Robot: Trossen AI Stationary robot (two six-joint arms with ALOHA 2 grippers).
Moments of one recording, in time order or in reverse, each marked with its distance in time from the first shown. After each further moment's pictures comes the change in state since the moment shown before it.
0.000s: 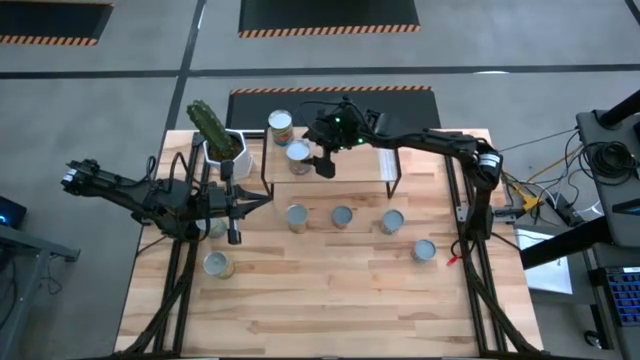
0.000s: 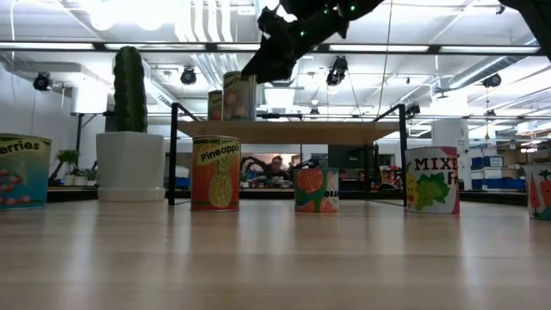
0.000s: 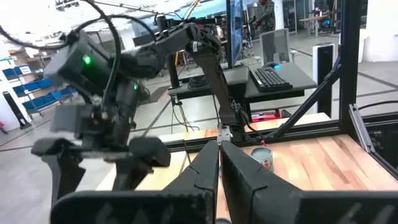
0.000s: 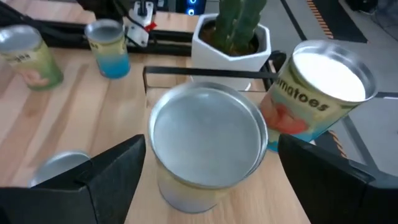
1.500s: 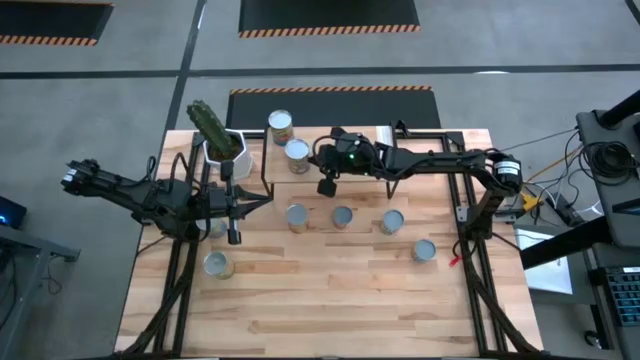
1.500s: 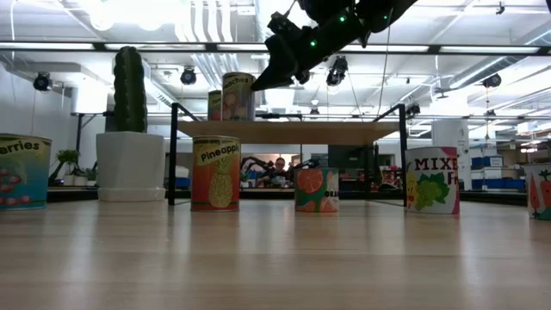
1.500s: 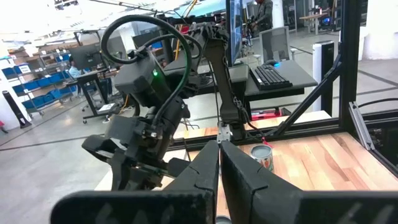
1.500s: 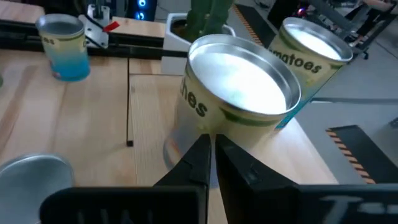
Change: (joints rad) left arm 0.000 0.000 0.000 -0.008 0.000 0.000; right arm 0.135 -0.142 -0.427 0.442 0.341 0.058
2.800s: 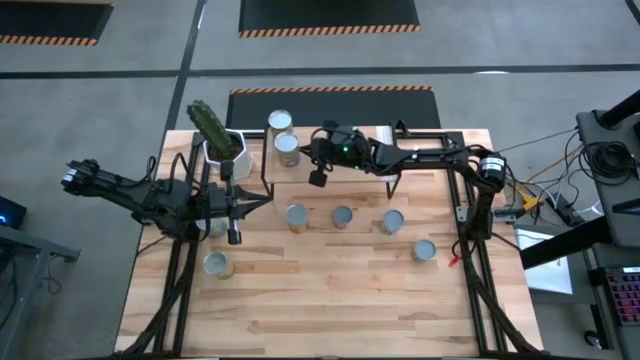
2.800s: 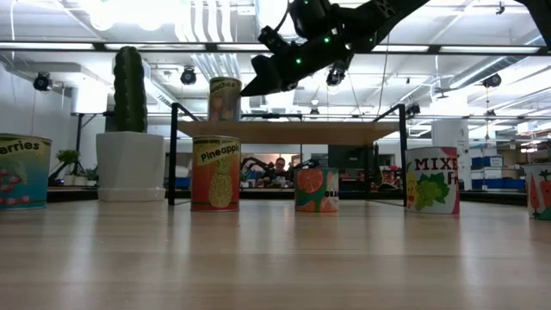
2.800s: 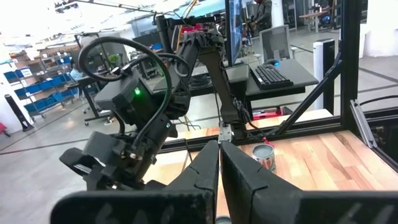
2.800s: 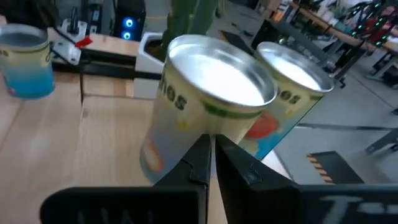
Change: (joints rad) left arm 0.000 0.000 0.000 0.002 0.000 0.019; right arm -0.064 0.113 0.034 0.198 -0.026 -0.097
